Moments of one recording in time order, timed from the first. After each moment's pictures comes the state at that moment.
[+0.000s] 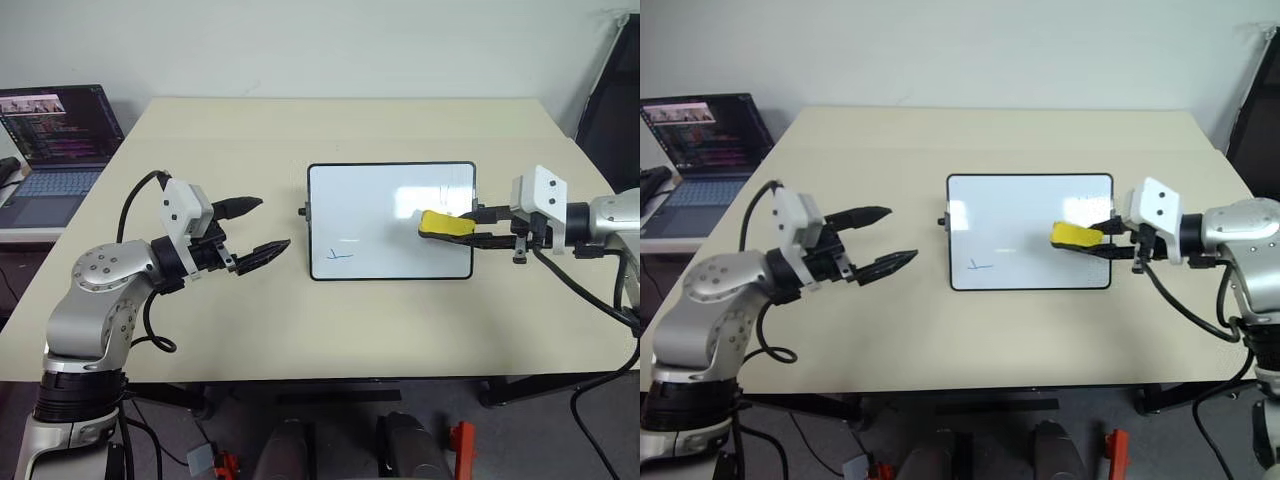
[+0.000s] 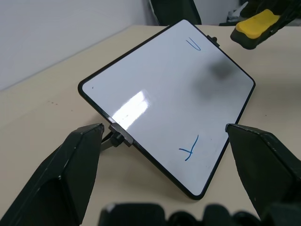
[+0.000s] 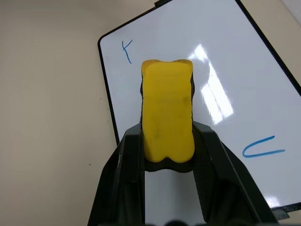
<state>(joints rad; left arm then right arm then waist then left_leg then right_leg) -0.35 0.72 0.16 -0.20 -0.48 0.38 -0.93 -0.62 -0.89 0.02 -0.02 0.26 0.31 1.23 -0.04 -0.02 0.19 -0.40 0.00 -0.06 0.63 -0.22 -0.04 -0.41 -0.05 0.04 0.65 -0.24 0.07</state>
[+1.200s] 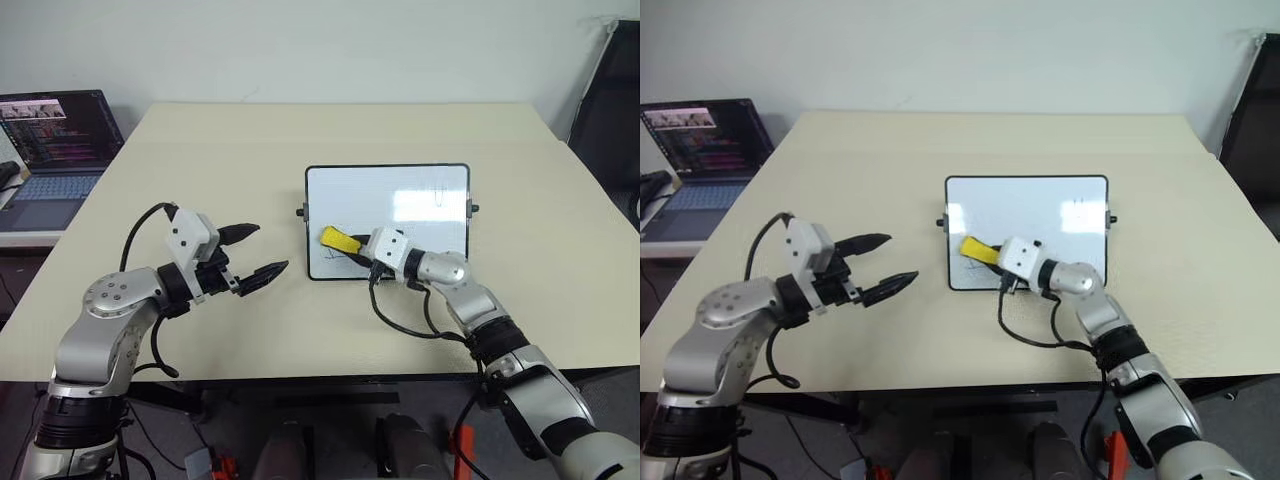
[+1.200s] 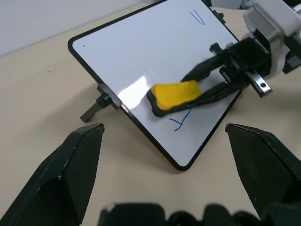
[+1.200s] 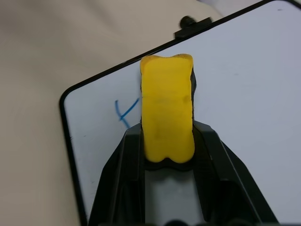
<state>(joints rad) -0.23 0.70 0.15 -0.23 -0.47 0.38 -0.86 -0.65 -0.29 0.33 0.53 -0.14 -0.25 0.69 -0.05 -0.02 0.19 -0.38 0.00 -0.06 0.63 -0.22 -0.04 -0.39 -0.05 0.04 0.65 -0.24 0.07</state>
